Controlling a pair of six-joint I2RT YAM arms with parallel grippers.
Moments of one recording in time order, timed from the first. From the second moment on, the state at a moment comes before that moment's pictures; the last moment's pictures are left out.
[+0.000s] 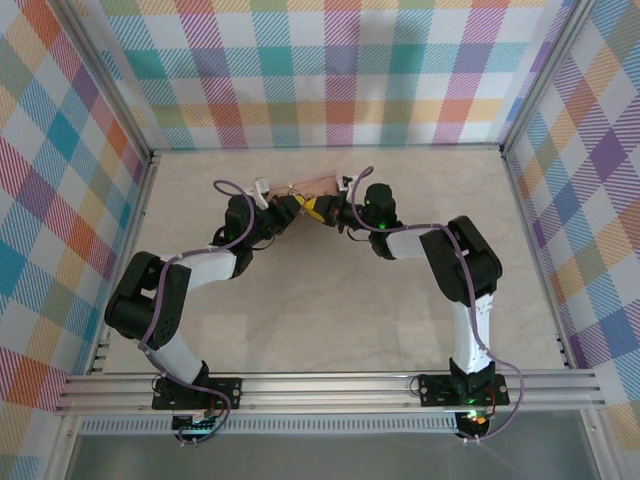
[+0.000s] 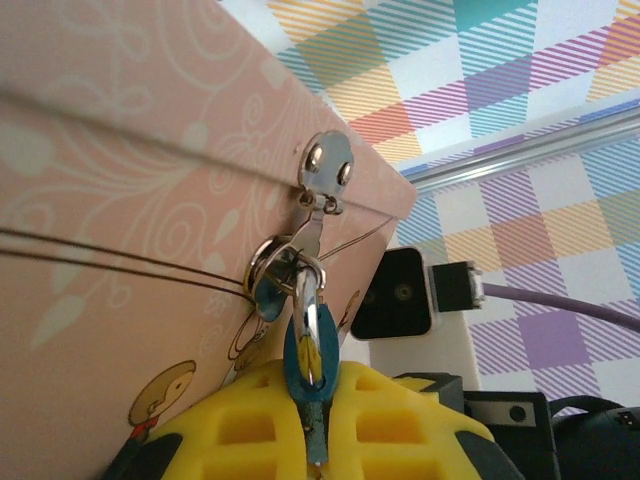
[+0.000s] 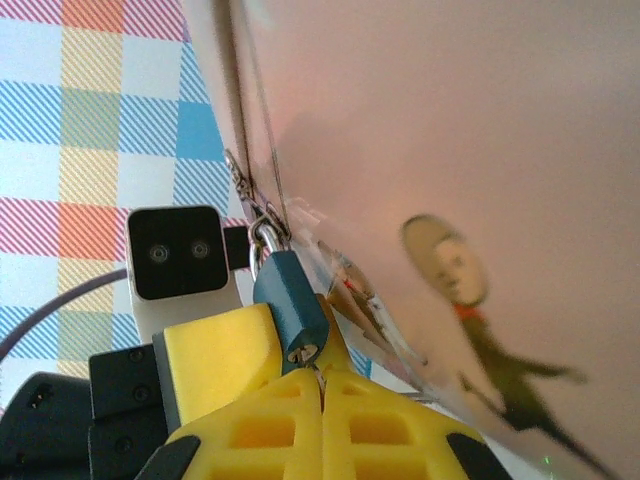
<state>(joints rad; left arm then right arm) -0.38 1.66 0.80 0.67 0.37 -1.10 0.51 2.06 1.11 0.94 -0.77 1.42</state>
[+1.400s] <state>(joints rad) -0.51 1.74 0.79 0.57 0.55 -1.07 0.49 1.50 0.86 0.00 -0.68 0.72</state>
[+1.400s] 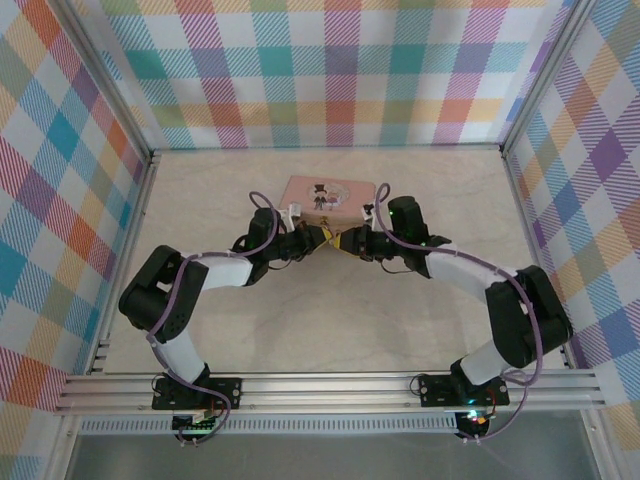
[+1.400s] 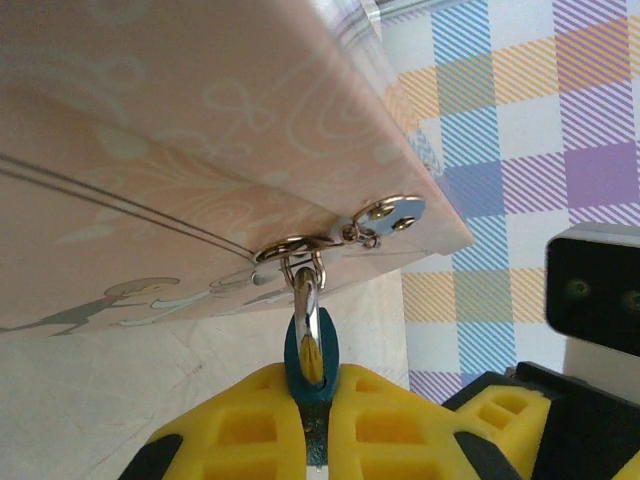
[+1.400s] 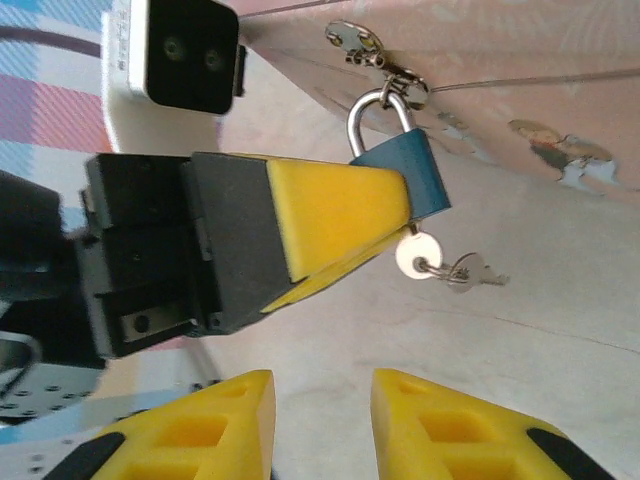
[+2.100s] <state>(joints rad) -0.51 1.74 0.82 0.48 0.55 -1.07 0.66 1.60 1.11 -0.39 -0.17 0.17</state>
